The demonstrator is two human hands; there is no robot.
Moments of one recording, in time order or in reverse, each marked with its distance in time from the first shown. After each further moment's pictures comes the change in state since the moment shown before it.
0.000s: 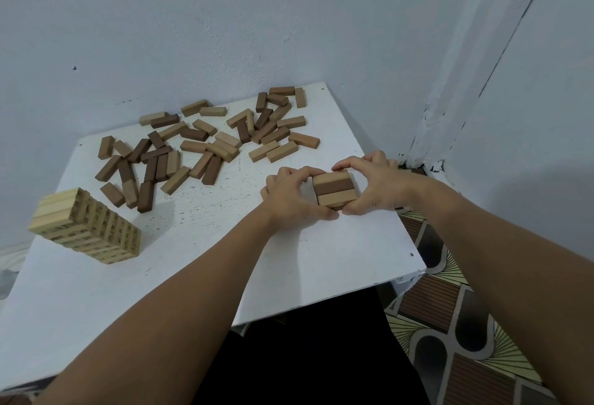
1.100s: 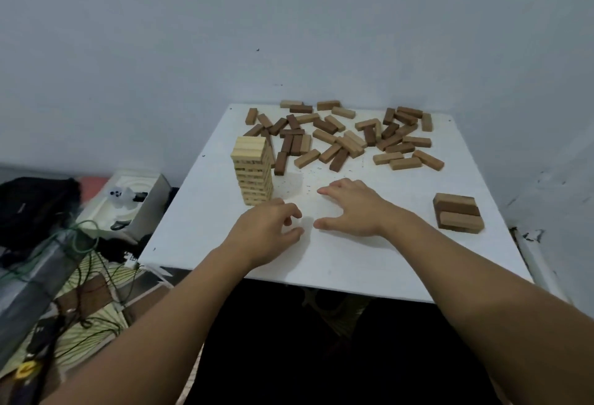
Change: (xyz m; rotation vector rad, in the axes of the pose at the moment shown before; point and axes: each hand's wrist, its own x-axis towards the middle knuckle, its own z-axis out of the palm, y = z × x) left_hand -0.180 -0.160 -0.117 0.282 0.264 -0.023; right_hand 0.019 -0.201 0.143 -0.481 -0.073 -0.419
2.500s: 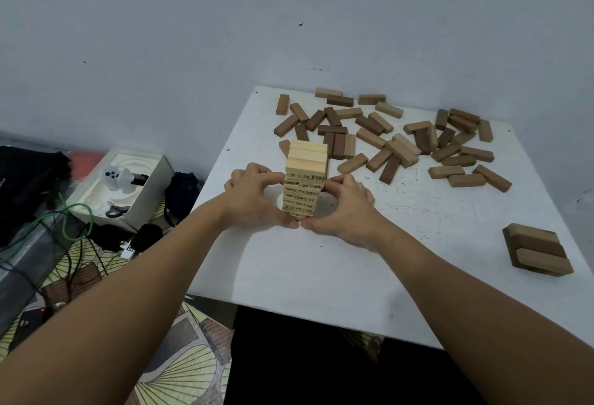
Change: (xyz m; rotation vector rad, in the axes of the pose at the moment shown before) left_hand 0.071 -0.139 -0.033 -0.272 -0.134 -0.235; right_hand 0.088 -0.082 0.035 0.425 0.182 0.147
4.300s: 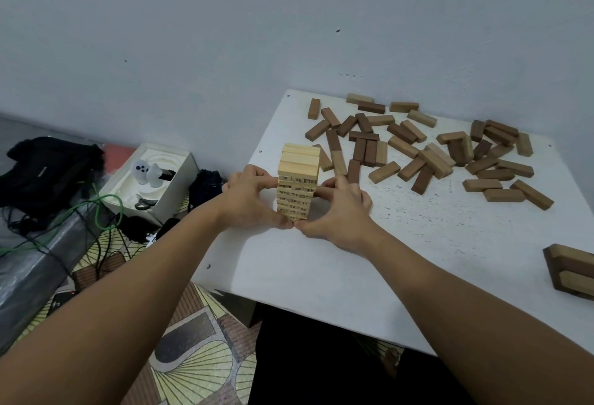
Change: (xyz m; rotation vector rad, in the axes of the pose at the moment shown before) left_hand -0.030 -0.038 -0.036 -0.082 0.036 -0.027; right_hand 0.007 -0.051 0.038 -0.015 0.012 -0.100
